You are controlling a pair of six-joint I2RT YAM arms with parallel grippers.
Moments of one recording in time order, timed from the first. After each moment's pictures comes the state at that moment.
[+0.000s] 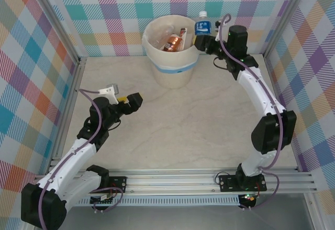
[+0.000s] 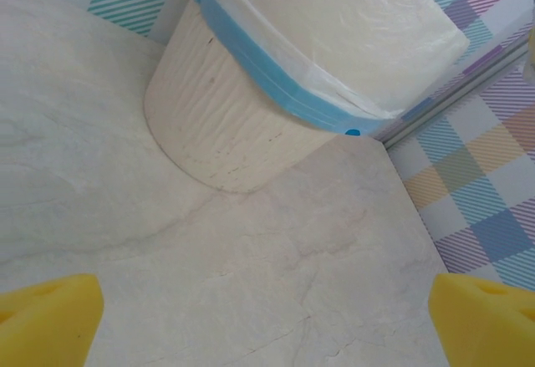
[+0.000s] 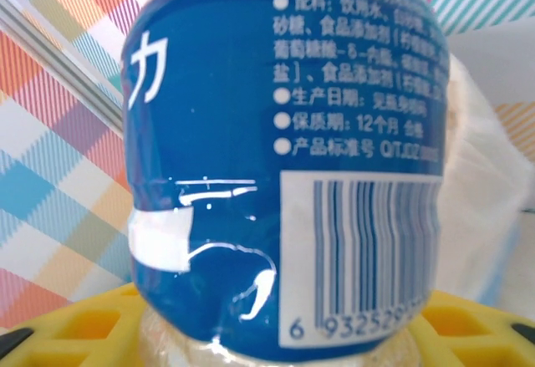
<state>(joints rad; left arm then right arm) -0.33 0.89 0.58 0.05 0.16 -0.64 0.24 1.73 1.71 -0.20 -0.47 0.46</state>
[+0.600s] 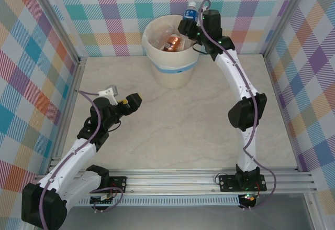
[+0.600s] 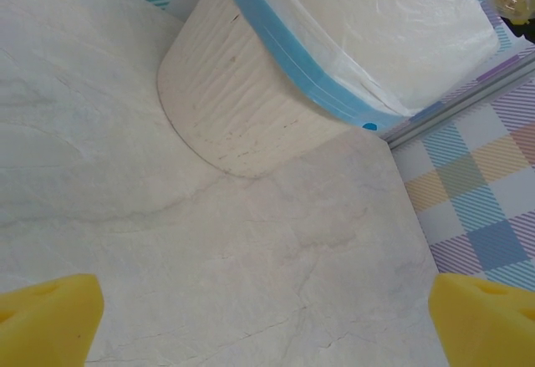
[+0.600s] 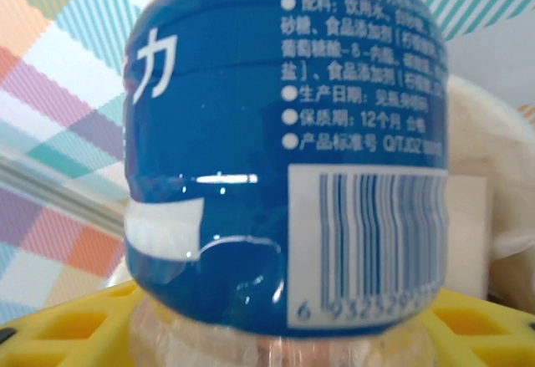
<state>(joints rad) -0.31 0.89 0.58 0.01 0.17 -0.71 0.38 2.18 2.43 -0.56 -0.11 0.58</state>
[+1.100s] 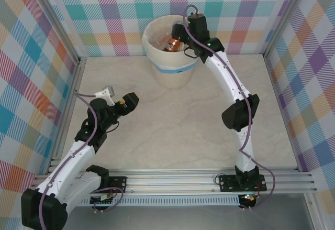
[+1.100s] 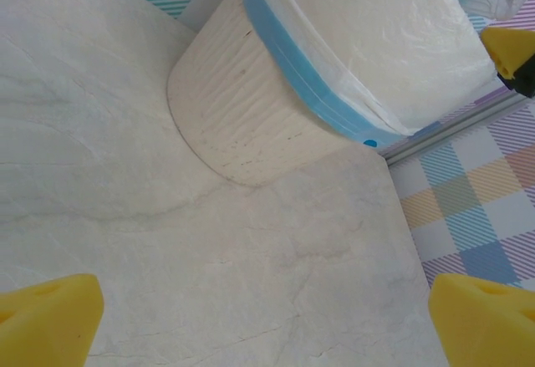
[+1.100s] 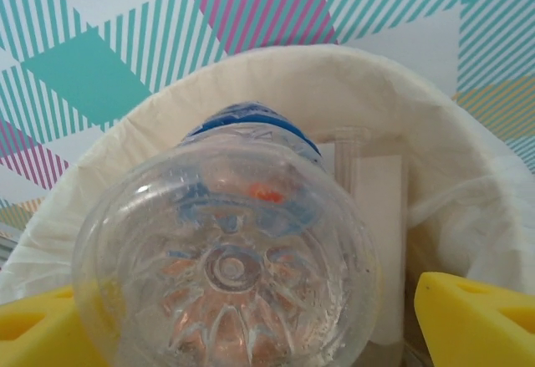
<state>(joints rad) -0.28 0.85 0.58 -0.02 0.16 -0.76 0.46 2.18 2.44 -0.68 0.20 0.50</state>
